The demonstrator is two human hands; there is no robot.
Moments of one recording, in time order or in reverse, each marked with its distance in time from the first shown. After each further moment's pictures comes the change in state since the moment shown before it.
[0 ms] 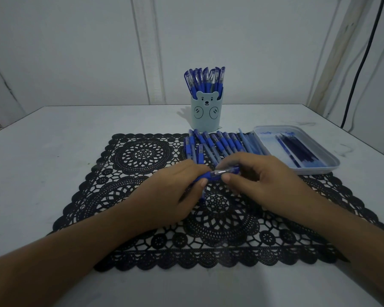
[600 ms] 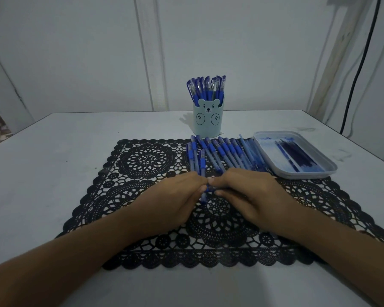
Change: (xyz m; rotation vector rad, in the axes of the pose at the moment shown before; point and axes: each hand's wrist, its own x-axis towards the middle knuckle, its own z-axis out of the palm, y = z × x) left_hand -0.005 0.003 -0.004 -0.021 -0.017 0.032; right_hand -0.001 0.015 0.016 -0.219 0.052 -0.508
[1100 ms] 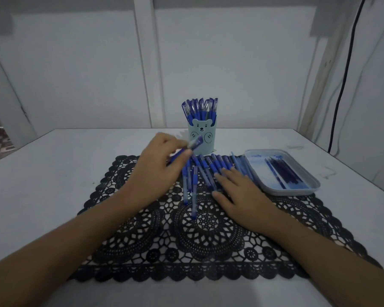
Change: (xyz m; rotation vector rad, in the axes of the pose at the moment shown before) left_hand 0.046 -0.010 -0.030 -0.001 0.356 -0.271; right_hand -0.001 0.034 0.007 -0.289 -0.276 0.559
